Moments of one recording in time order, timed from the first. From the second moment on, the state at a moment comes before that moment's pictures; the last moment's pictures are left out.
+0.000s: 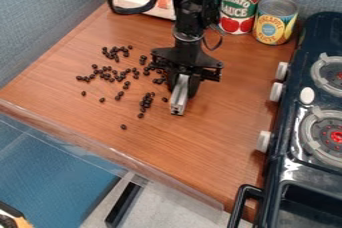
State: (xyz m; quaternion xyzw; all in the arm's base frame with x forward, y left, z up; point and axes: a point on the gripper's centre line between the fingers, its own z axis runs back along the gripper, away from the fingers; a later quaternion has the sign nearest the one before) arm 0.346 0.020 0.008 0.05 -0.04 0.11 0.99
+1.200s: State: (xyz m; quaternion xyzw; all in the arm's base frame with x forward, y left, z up) arm 0.296 0.121 0.015 0.07 -0.03 0.22 0.97
